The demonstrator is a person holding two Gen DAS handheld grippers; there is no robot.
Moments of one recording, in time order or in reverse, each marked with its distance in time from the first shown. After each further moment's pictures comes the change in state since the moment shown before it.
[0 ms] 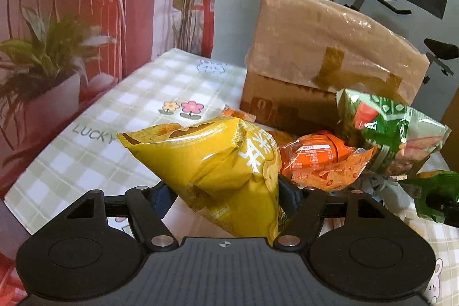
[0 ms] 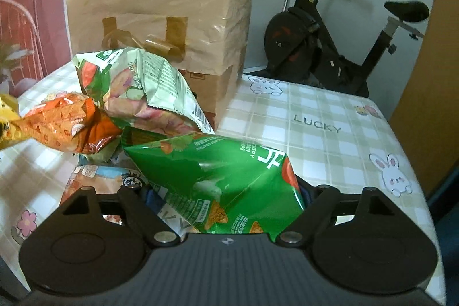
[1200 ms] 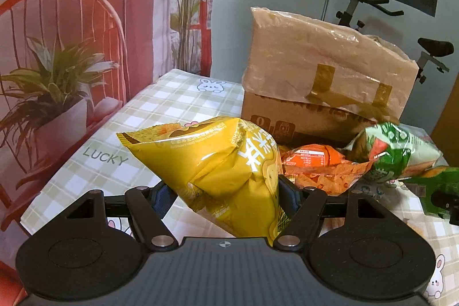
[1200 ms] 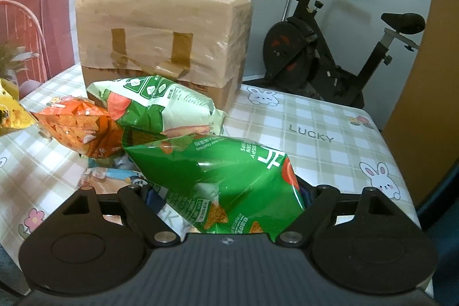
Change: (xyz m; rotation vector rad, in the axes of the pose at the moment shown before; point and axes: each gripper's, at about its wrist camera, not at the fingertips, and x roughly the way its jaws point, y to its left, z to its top) left arm -0.026 -0.008 -0.001 0.052 -0.065 0.013; right arm -0.026 0.004 0.000 -0.013 -0.024 -0.018
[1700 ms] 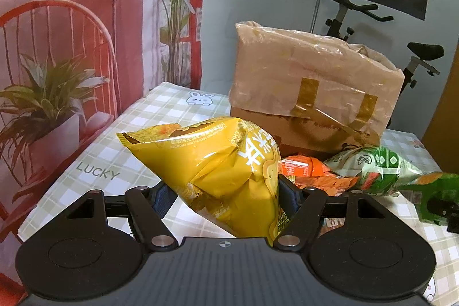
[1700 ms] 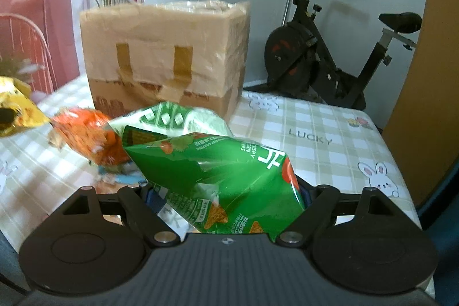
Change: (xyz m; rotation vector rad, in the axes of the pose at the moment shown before) left arm -0.009 -0.008 0.007 0.025 -0.041 -0.029; right arm -0.024 -0.006 0.002 0.034 -0.041 0.032
